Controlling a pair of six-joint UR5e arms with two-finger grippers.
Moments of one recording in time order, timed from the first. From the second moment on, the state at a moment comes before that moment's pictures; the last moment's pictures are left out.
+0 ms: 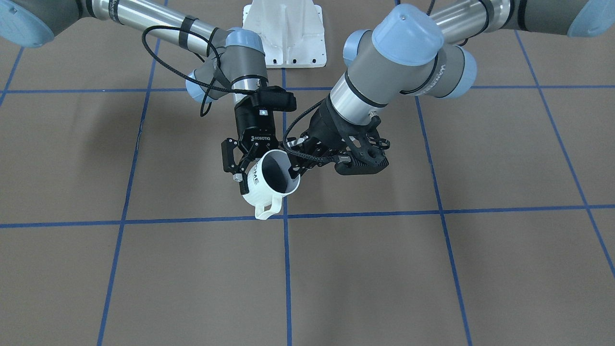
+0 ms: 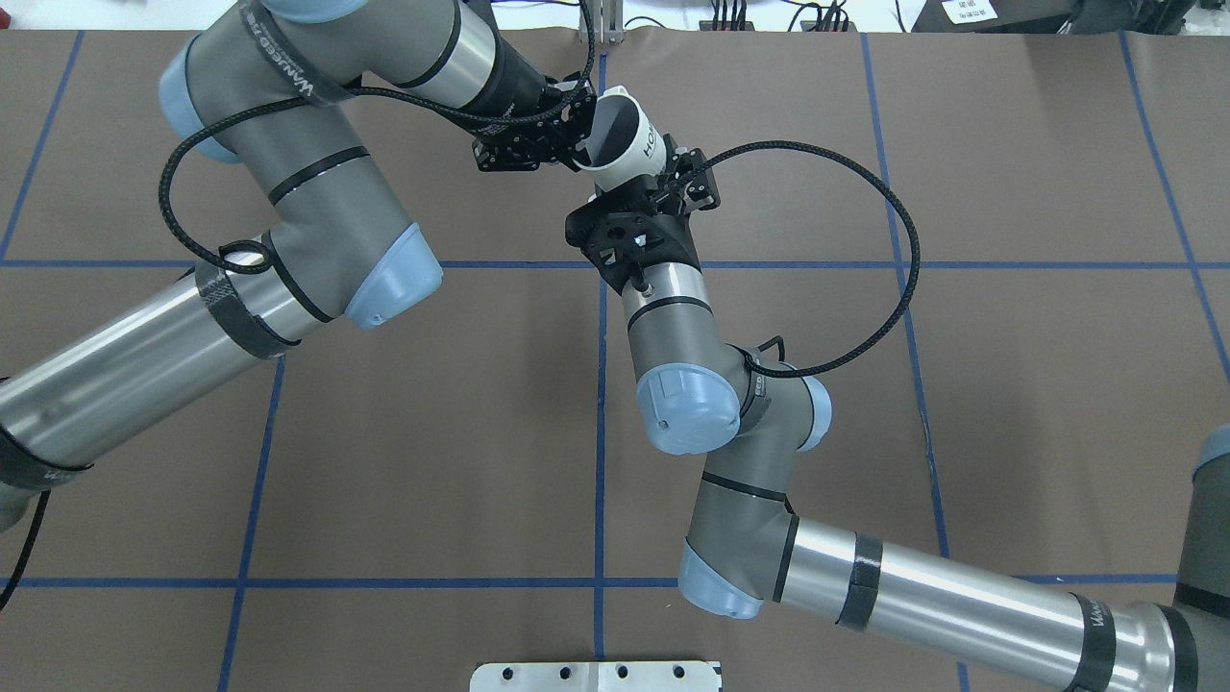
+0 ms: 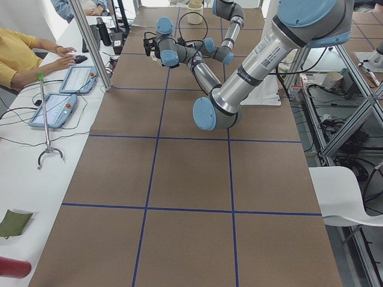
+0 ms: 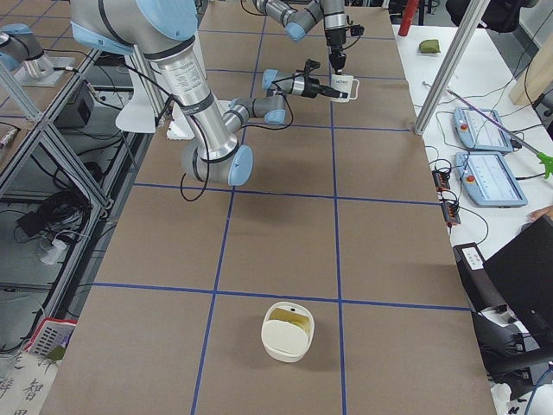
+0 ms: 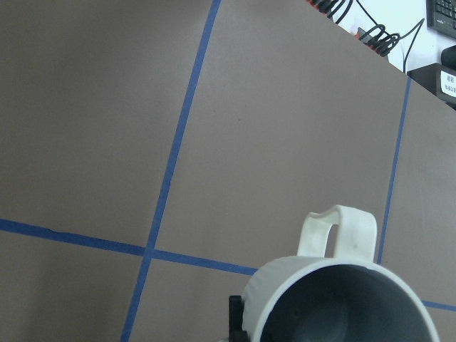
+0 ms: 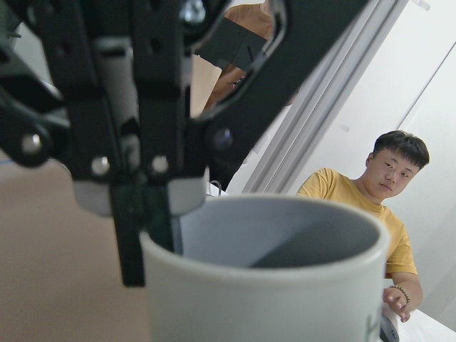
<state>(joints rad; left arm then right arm) -0.81 -2.42 -1.48 -2.05 -2.14 -1.56 0.39 -0.86 1.38 -0.68 0.64 0.39</state>
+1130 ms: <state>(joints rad) -0.81 -2.42 -1.48 -2.05 -2.14 -1.56 0.26 -0.96 1.54 -0.67 0.55 0.38</state>
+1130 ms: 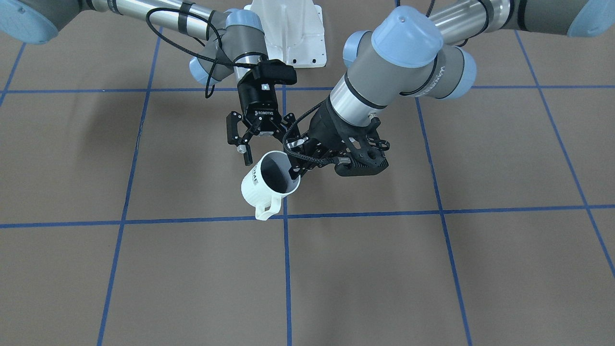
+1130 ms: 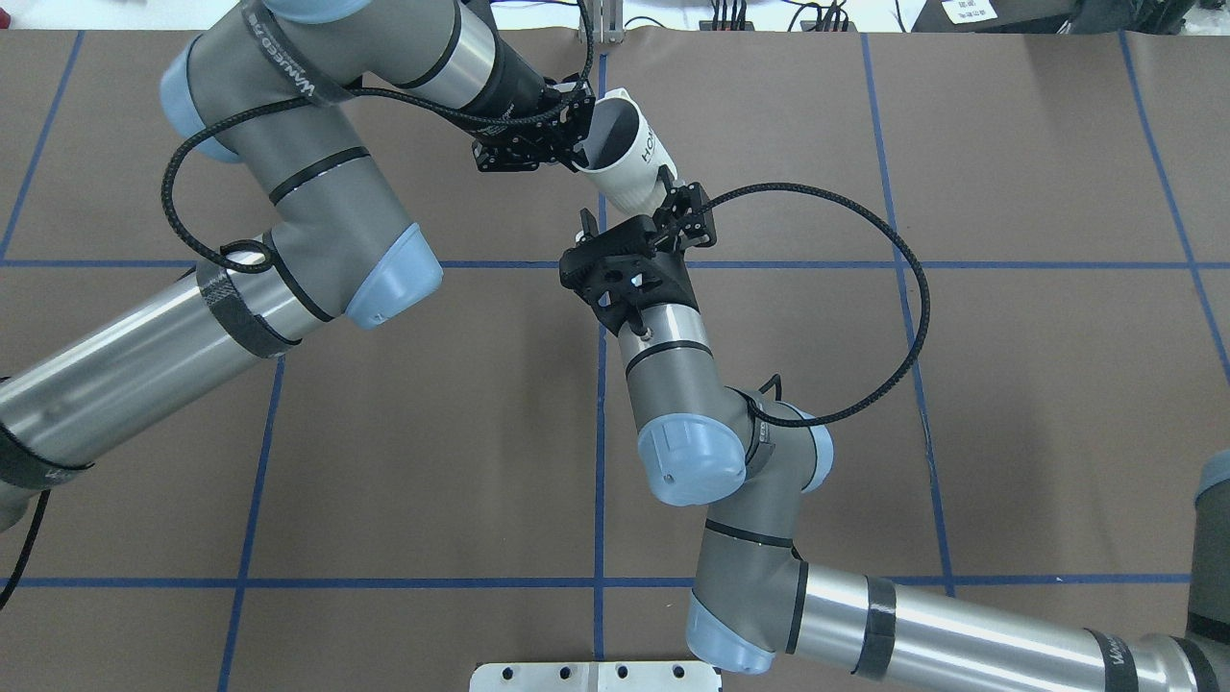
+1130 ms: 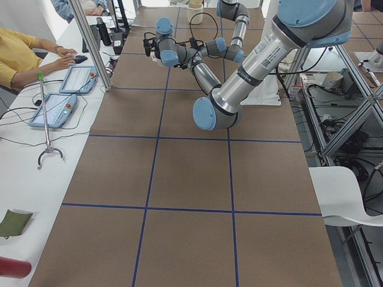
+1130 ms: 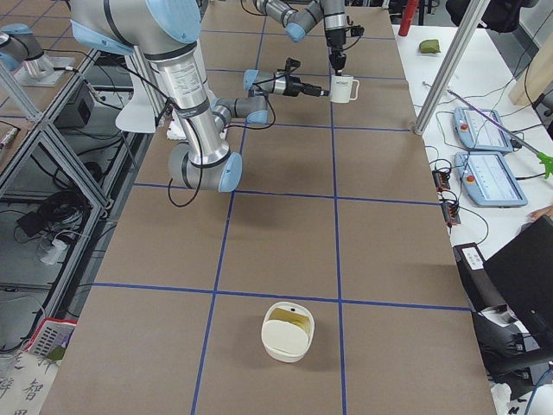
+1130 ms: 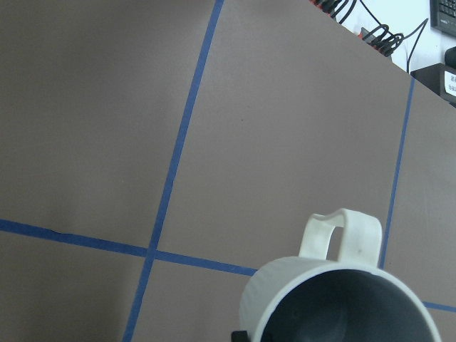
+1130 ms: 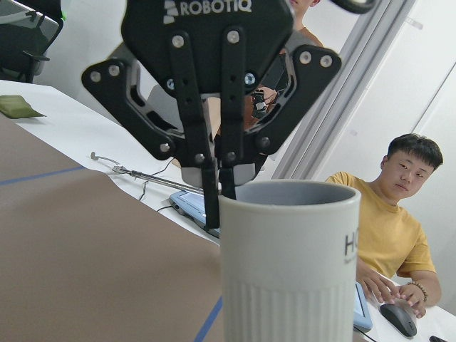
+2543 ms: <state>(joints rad) -0.84 -2.37 -1.49 -2.04 -2.14 -1.52 0.59 -1.04 1.73 -0.88 0.98 0.53</state>
